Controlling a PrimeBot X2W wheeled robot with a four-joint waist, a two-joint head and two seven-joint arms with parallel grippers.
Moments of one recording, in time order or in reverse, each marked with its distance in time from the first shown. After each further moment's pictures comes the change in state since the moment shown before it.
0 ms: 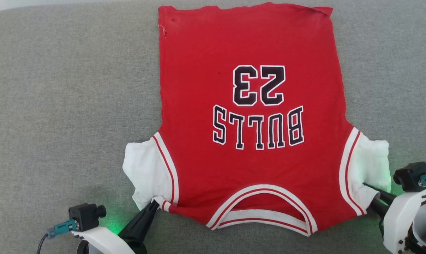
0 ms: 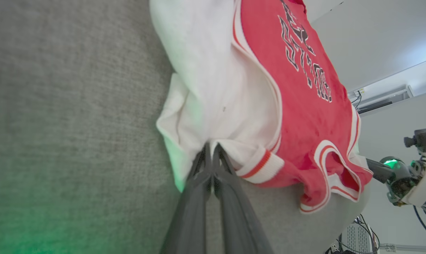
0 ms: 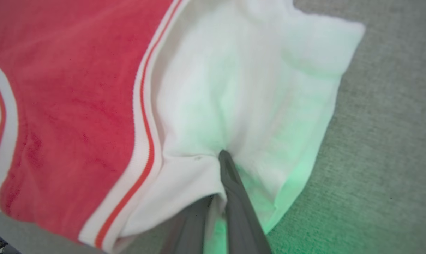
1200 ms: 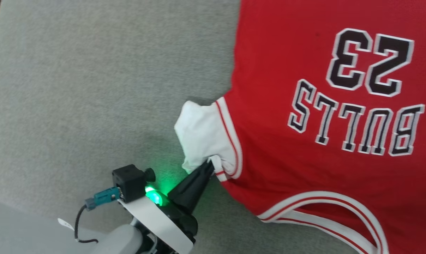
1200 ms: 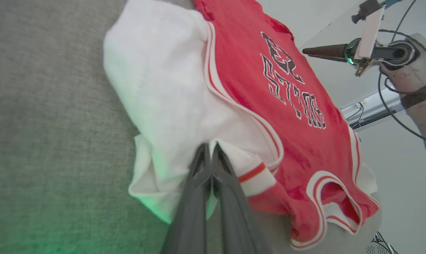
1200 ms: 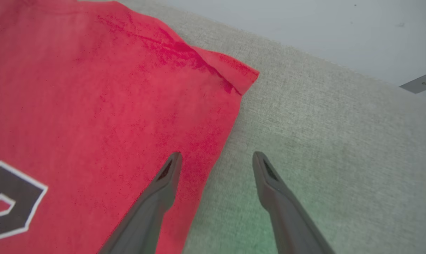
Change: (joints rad) left arm -0.133 -0.099 -0.010 -0.262 0.232 0.003 0.006; right arm -0.786 -0.147 -0.185 0.144 0.016 -0.005 0.531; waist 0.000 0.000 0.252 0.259
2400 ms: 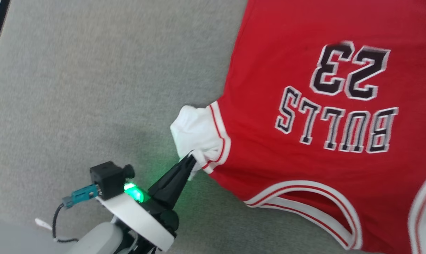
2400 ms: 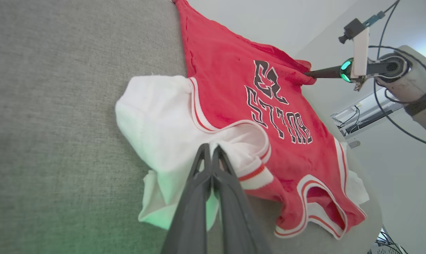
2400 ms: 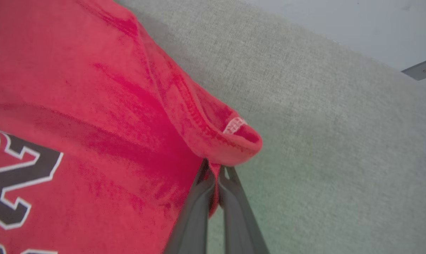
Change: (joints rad) left arm 0.024 0.060 0.062 -0.042 -0.001 0.000 0.001; right arm -0.084 -0.069 0.293 0.114 0.173 0.000 -0.001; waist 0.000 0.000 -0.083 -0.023
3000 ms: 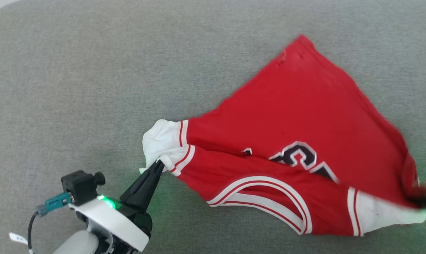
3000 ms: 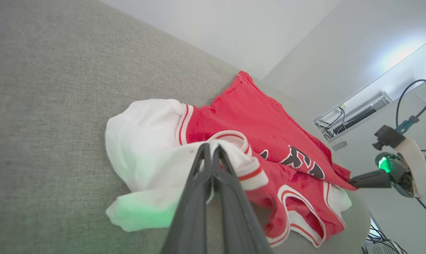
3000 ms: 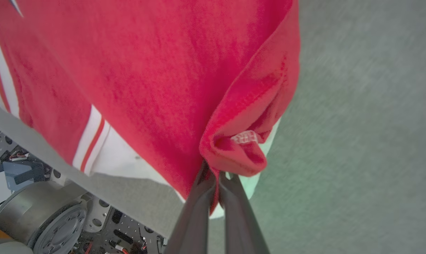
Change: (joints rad) left arm 0.072 0.046 0.088 0.060 -0.044 0.000 0.000; right arm 0.687 -0.218 0.050 -0.467 0.216 0.000 -0.074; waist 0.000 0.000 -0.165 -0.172
